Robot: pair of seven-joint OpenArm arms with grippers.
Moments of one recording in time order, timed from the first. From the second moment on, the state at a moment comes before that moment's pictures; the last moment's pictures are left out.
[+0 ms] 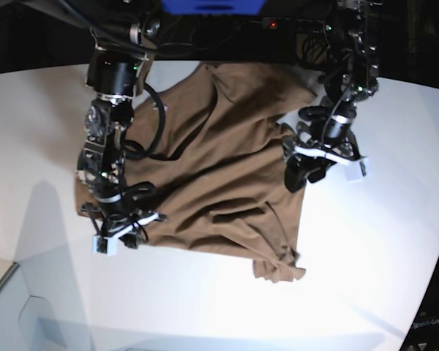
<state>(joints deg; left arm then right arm) 14.2 -7.2 -1.2 99.4 -44.0 0.3 20.3 14.0 -7.3 19.1 70.8 -2.9 16.0 -17.5</state>
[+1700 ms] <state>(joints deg) 11.1 -7.7 -10.0 94.3 -44.4 1.6 14.8 -0.6 -4.7 18.5 90.6 -2.9 16.3 -22.0</state>
